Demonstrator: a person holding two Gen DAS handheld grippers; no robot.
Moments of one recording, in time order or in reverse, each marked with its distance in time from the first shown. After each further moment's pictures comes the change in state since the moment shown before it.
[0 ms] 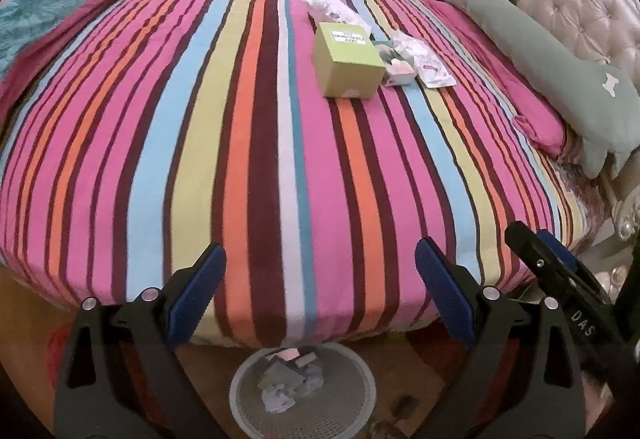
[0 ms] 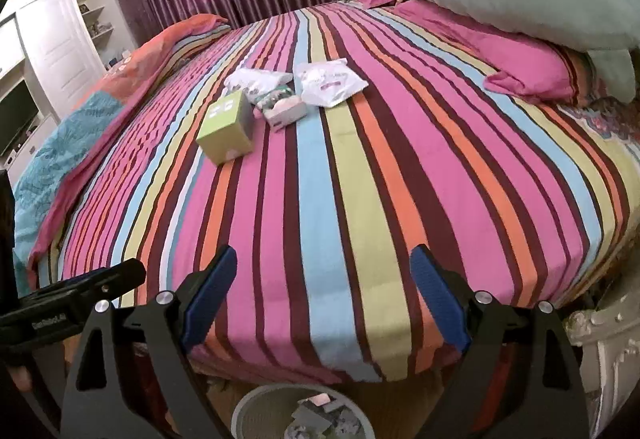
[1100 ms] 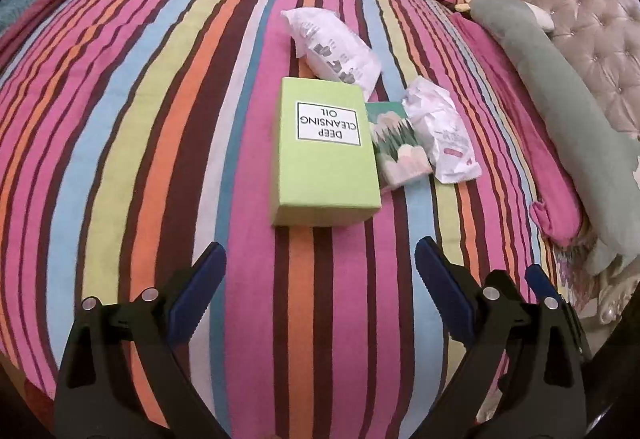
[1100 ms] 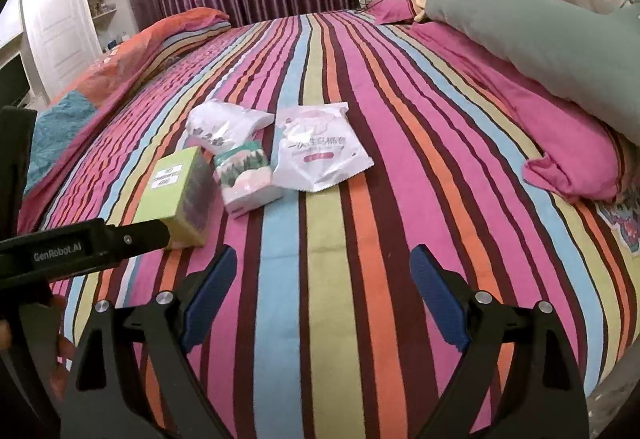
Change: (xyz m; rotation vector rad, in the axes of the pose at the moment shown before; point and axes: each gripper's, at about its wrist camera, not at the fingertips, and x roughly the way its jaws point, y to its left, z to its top) left arm 0.091 -0.023 0.127 -0.144 0.063 -0.041; right arm 0.078 -0.008 0.092 -0.111 -0.013 -0.047
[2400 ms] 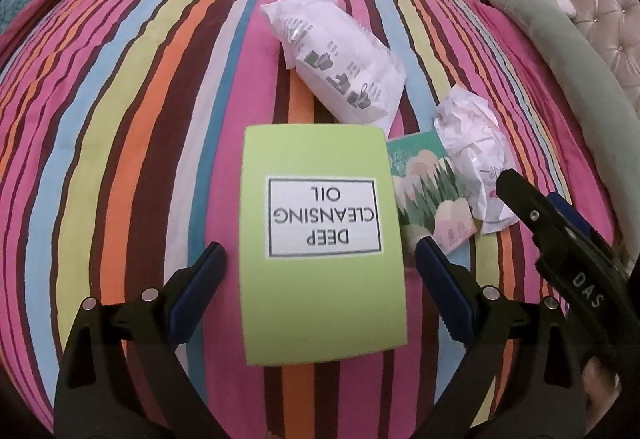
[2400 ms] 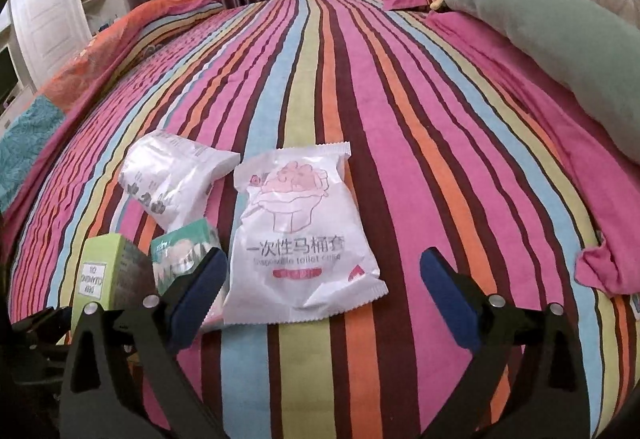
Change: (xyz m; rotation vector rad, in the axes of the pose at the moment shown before) left arm 0.059 -0.013 0.045 0.049 0.029 0.078; right arm 0.090 -0.007 0.073 -0.026 0.079 -0.005
